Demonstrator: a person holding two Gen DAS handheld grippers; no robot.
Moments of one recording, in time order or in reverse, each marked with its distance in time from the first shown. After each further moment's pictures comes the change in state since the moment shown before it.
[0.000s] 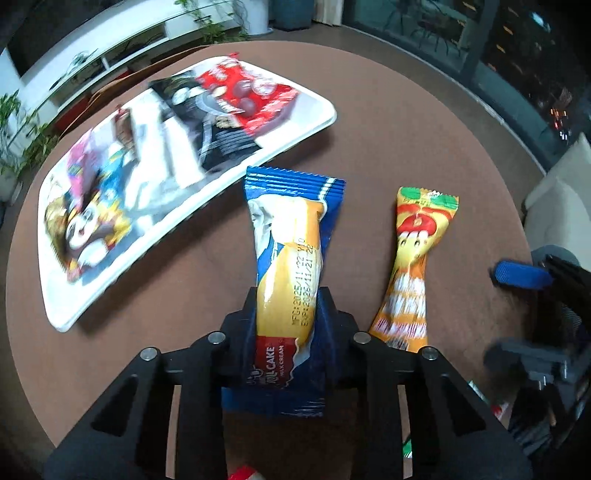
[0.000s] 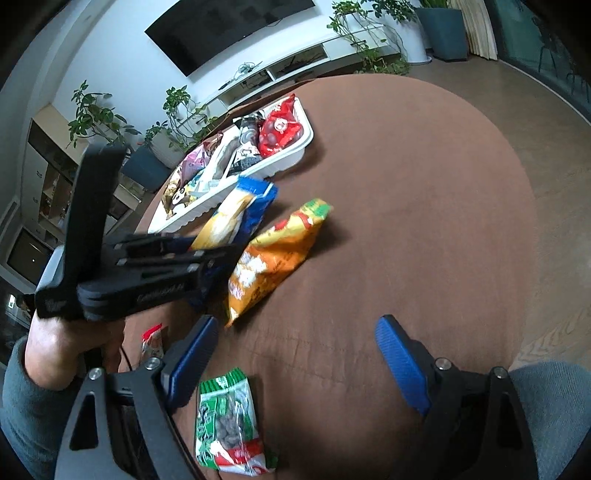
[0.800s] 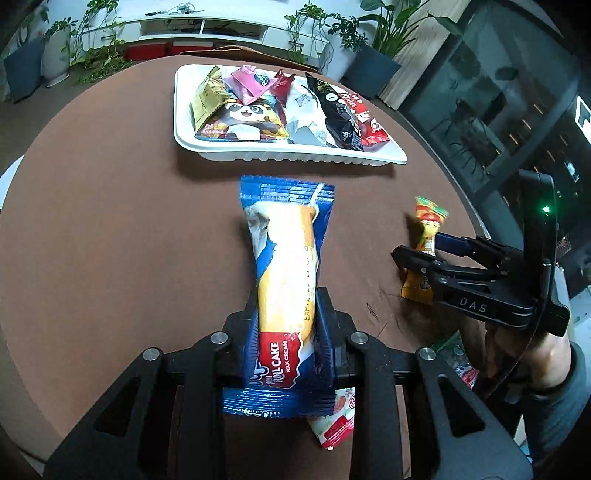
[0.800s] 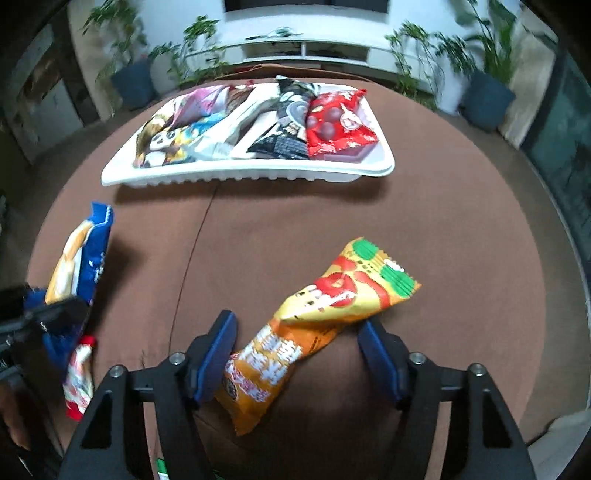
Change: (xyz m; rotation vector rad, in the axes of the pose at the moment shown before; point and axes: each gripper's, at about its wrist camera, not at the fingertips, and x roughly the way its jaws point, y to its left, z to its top) left arm -0.053 0.074 -0.121 -0.449 -0.209 -0.140; right arm 0.071 0.068 0.030 -0.398 0.091 -0.286
